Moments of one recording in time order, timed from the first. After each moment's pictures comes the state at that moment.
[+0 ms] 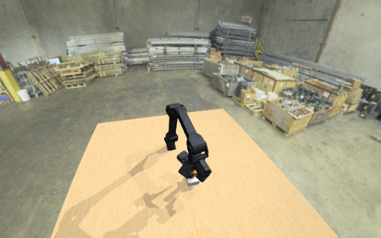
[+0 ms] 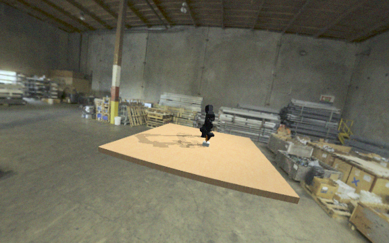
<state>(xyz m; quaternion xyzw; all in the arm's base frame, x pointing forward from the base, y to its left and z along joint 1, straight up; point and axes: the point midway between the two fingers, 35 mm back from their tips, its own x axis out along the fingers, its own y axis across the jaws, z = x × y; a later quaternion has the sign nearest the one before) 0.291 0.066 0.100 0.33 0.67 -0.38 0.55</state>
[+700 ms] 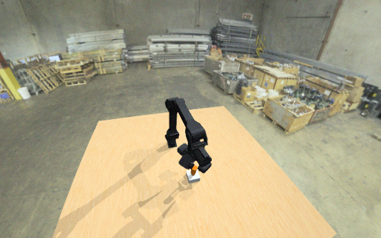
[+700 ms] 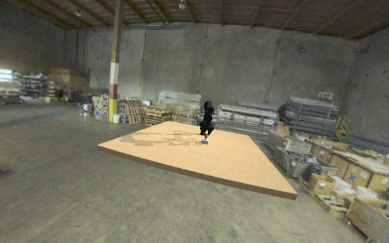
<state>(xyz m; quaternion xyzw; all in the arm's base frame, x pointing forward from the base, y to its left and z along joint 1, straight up) 0.286 0.069 0.134 0.36 0.65 -0.35 0.57</state>
